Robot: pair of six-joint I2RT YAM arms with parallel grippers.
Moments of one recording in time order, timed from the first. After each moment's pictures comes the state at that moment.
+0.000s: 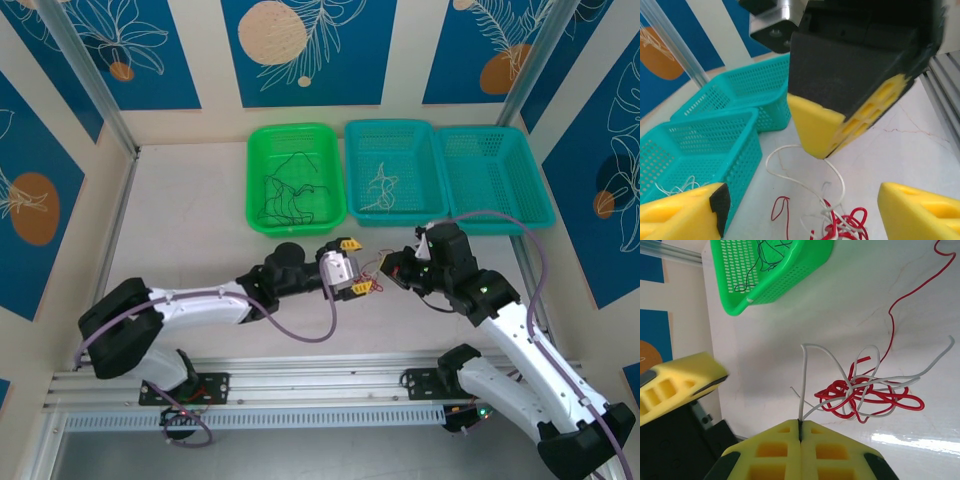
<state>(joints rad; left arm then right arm) -1.00 1.50 0.75 0.59 0.26 0.39 0.48 0.78 0.79 -0.72 -0.30 1.00</state>
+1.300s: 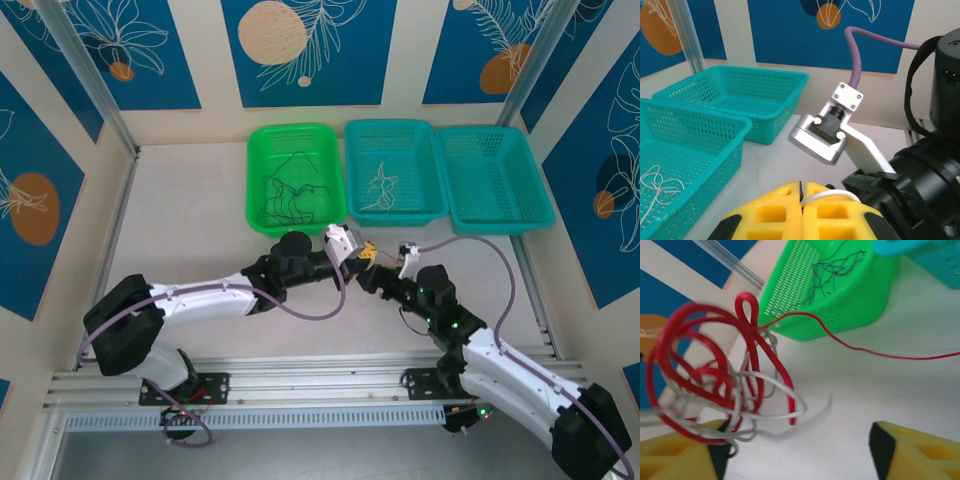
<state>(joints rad) -1.01 1.50 0.86 0.54 0.24 0.02 0.60 0.73 0.23 0.22 -0.15 0.76</state>
